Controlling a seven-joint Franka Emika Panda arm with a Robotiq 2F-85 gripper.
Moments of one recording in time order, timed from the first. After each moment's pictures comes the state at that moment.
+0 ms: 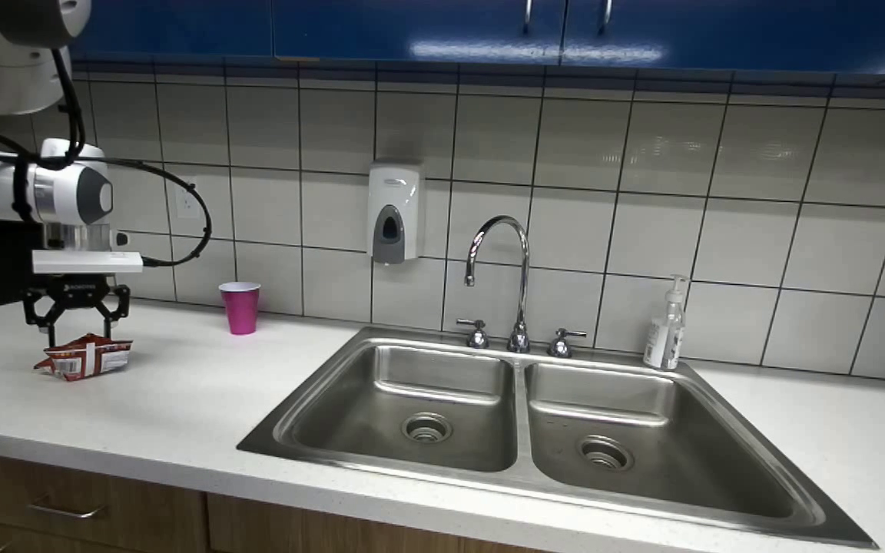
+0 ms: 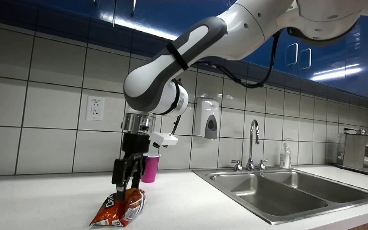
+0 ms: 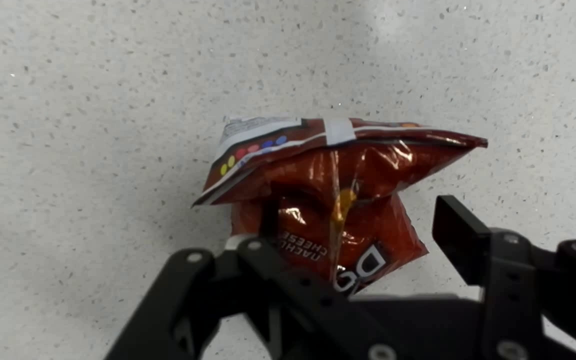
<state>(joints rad) 0.35 0.52 0.29 -1.80 -0.08 2.31 -0.36</state>
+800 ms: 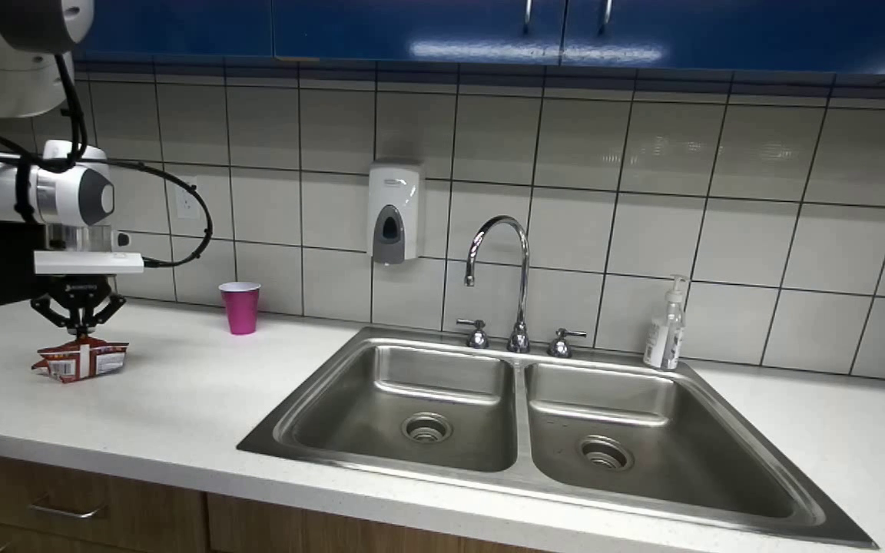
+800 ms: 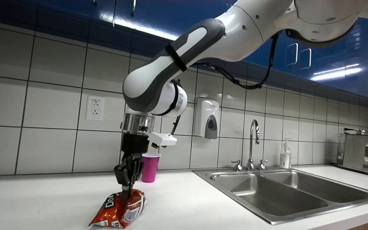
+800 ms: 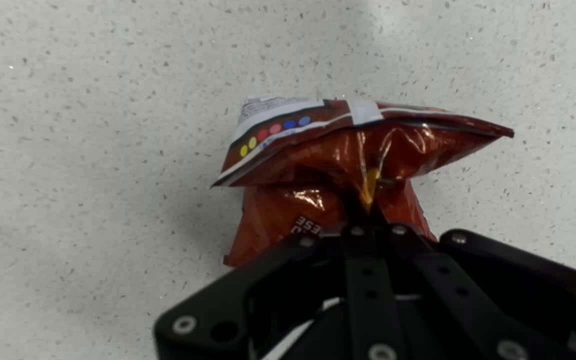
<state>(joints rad) 0.35 0.53 0.29 -1.79 -0.08 2.31 -0.36</state>
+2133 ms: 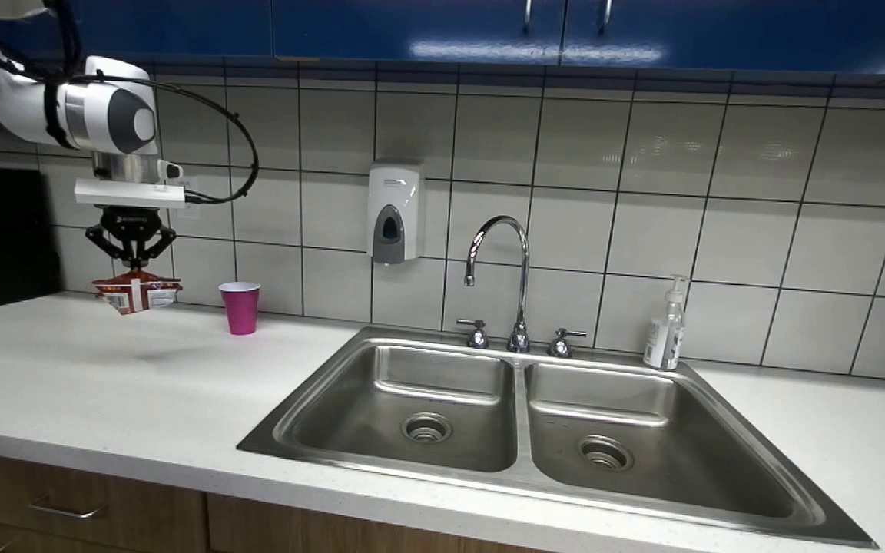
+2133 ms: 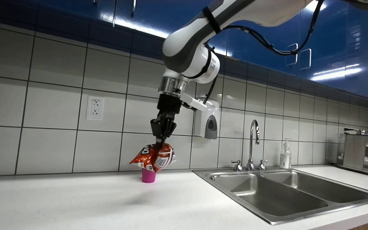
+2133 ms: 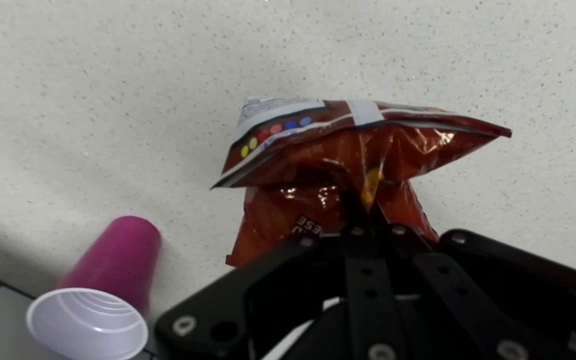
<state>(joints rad) 0.21 0.22 0.26 -1.93 0.01 2.31 -0.36</state>
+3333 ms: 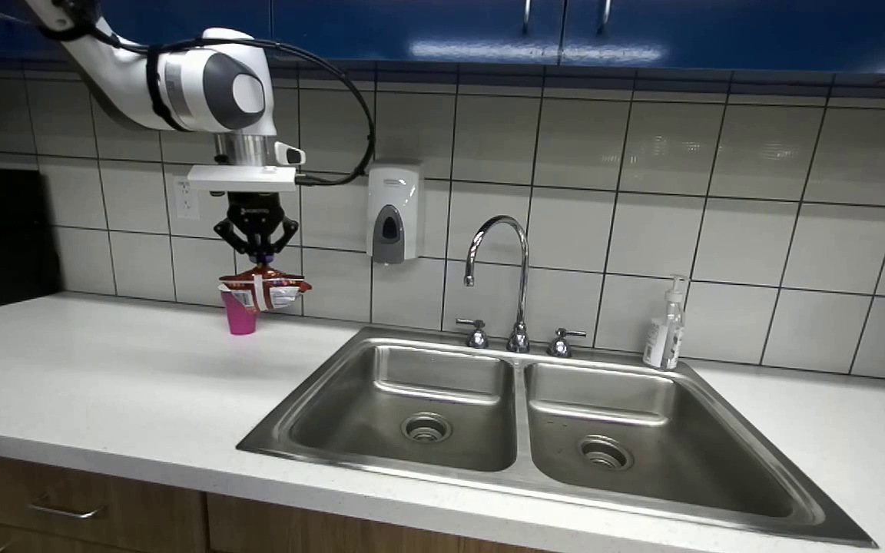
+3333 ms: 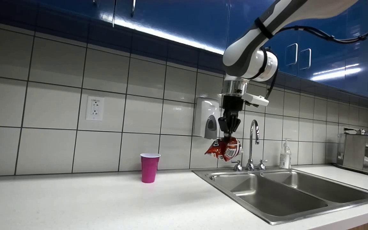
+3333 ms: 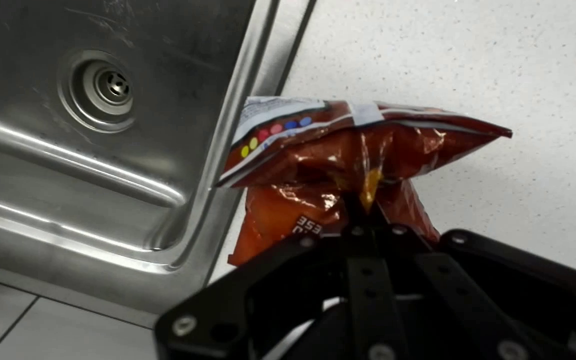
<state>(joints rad) 0.06 -0.05 0.02 -2.19 -0.02 2.29 -0.36</state>
